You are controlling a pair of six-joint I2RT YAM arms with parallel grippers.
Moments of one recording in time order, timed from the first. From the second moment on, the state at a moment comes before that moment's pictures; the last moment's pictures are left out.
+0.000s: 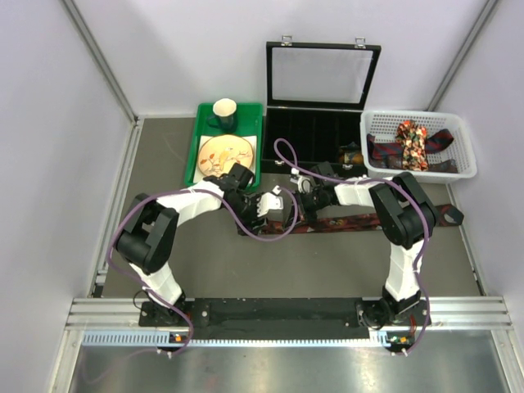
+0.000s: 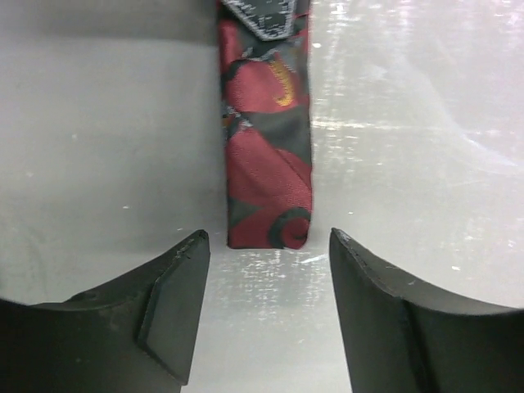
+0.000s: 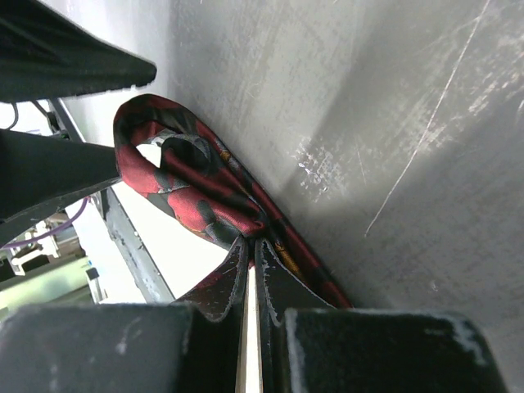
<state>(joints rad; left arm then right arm) -0.54 1.72 1.05 -0.55 0.53 0.85 0.48 1.94 1.04 -0.19 -0.79 0.33</state>
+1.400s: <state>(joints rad) -0.72 1.88 1.20 -0.43 0.51 0.72 0.43 1.95 1.05 -0.21 -0.87 0.36</state>
